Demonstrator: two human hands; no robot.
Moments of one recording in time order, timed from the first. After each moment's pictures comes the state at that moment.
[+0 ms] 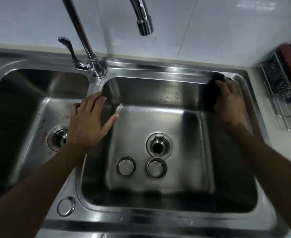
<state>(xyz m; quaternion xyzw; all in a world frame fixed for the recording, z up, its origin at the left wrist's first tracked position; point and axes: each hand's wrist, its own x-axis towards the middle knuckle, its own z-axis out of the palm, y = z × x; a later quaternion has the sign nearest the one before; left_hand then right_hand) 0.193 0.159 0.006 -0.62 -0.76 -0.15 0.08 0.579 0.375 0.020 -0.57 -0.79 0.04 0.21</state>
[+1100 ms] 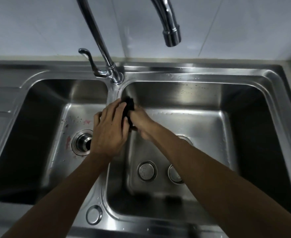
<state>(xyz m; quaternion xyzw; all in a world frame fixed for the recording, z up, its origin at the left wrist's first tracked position) 0.196 0.158 0.017 -0.62 -0.77 -0.17 0.02 0.280 0.261 0.001 -0.48 -0.44 0.75 0.14</state>
